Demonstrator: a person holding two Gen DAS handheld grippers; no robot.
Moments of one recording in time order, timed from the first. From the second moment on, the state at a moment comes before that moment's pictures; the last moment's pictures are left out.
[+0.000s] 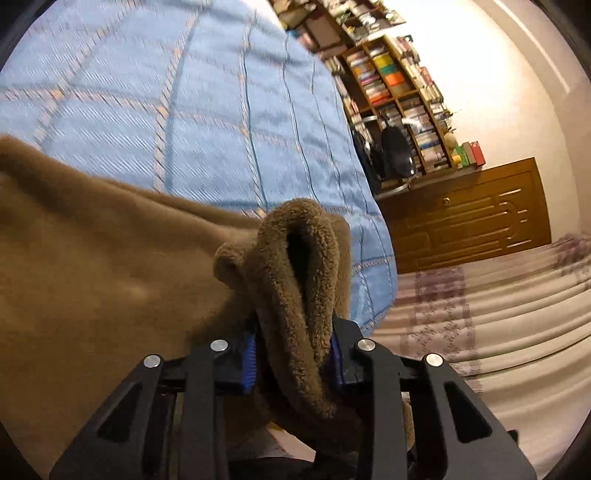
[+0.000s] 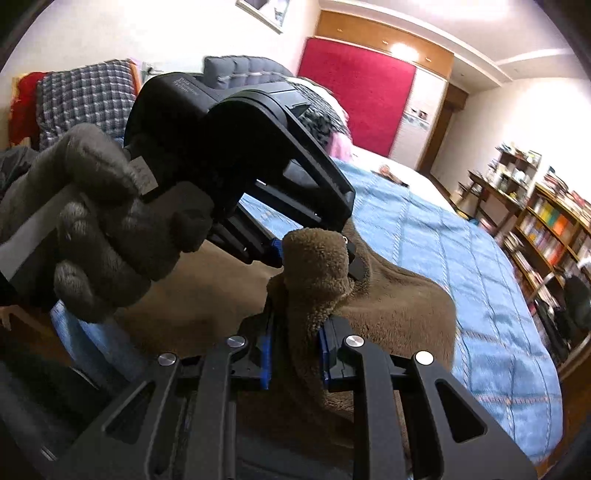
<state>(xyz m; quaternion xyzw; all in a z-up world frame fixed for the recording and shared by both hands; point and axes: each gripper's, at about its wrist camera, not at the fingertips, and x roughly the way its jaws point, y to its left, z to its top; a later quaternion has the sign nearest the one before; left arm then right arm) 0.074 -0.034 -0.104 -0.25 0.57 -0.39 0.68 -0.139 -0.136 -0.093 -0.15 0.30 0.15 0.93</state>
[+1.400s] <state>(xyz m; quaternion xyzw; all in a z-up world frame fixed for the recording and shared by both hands) 0.035 0.043 -0.094 -0.19 0.47 -0.28 0.81 -0.108 -0.255 -0.154 0.09 0.38 0.10 0.92</state>
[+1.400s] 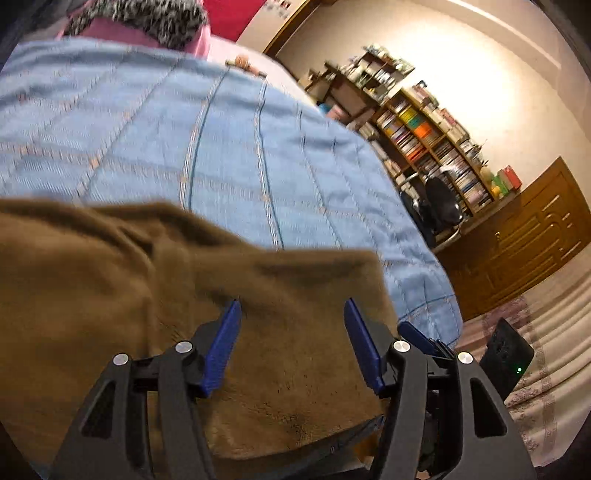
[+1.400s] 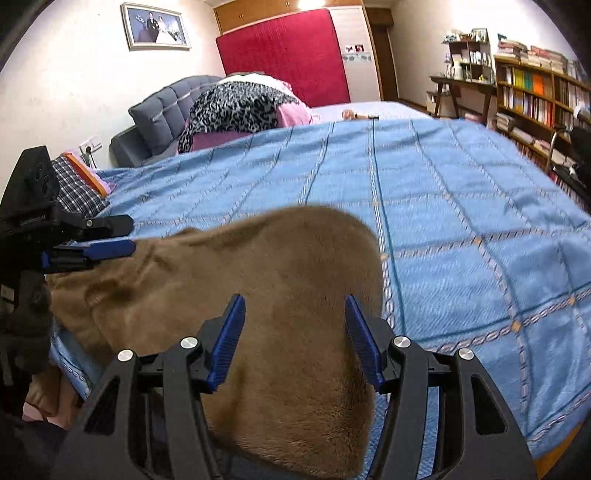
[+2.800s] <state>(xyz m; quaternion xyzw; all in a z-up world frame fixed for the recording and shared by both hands) 0.028 0.062 -0.126 -0.19 0.46 -0.27 0.82 0.002 -0.231 -0.188 0.08 0.44 0.06 0.89</state>
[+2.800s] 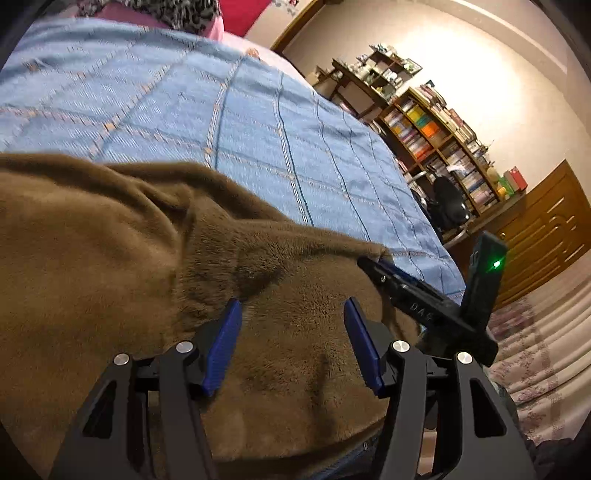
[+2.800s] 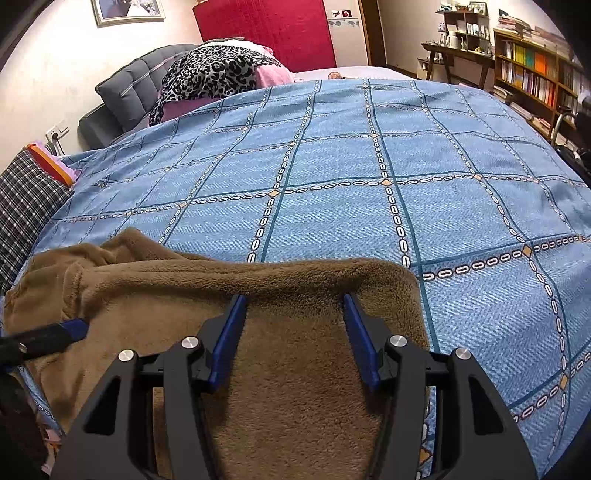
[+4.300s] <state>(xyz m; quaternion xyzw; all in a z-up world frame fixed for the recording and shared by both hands) -0.101 0.370 -0.123 -0.41 0.34 0.11 0.84 -0.039 -0.088 -0.126 -0.04 0.37 0.13 0.92</state>
